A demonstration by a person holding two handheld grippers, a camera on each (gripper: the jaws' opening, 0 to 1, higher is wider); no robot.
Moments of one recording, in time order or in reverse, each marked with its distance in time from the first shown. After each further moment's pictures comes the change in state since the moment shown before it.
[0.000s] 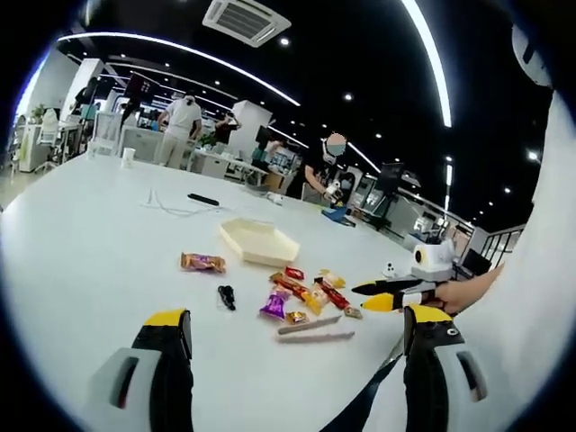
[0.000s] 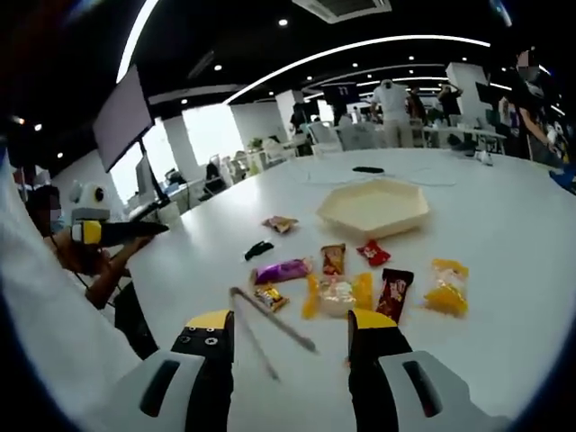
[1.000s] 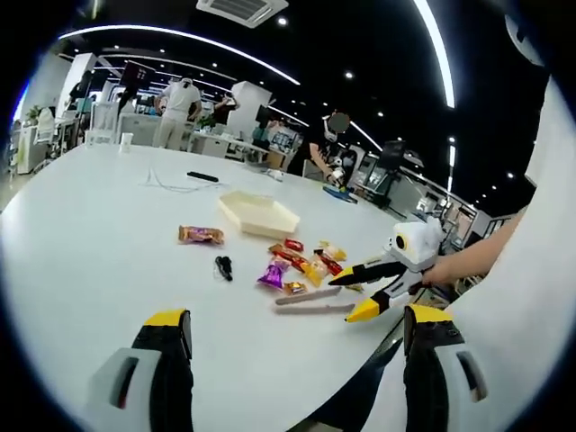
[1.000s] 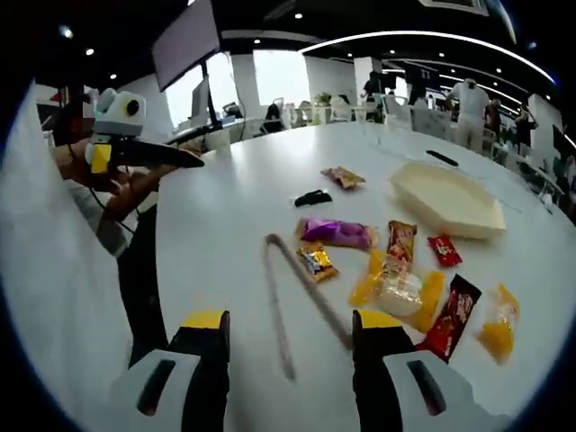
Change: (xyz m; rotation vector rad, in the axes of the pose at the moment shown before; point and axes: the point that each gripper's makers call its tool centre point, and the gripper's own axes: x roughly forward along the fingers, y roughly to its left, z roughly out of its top) left arm -0.005 -0.003 -0.026 0.014 0.101 0.022; right arm 0.040 0.037 -0.041 -0.290 0.216 0.207
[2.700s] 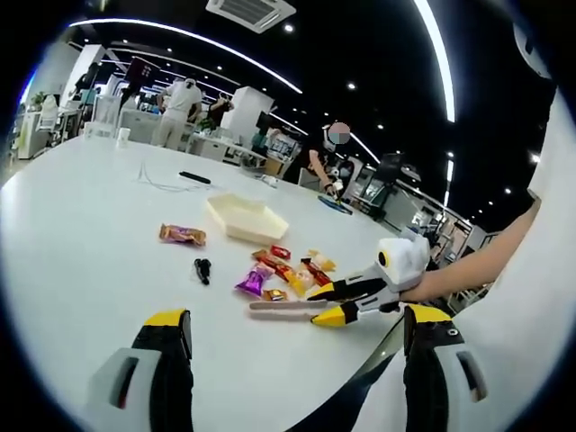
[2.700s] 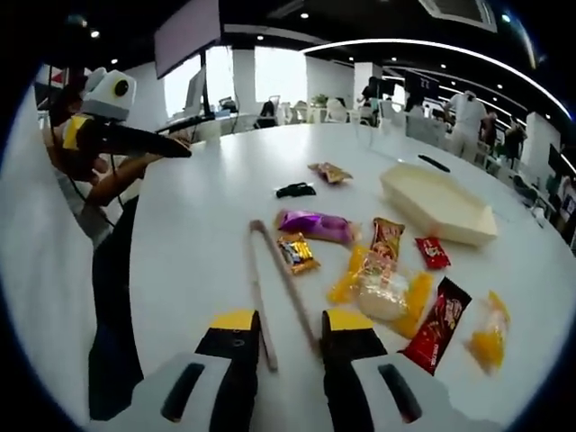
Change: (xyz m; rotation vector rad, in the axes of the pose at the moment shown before) left arm 0.020 -0.021 -0.004 -0.050 -0.034 -0.034; right arm 0.007 -0.016 -0.007 -0.070 0.012 -0.074
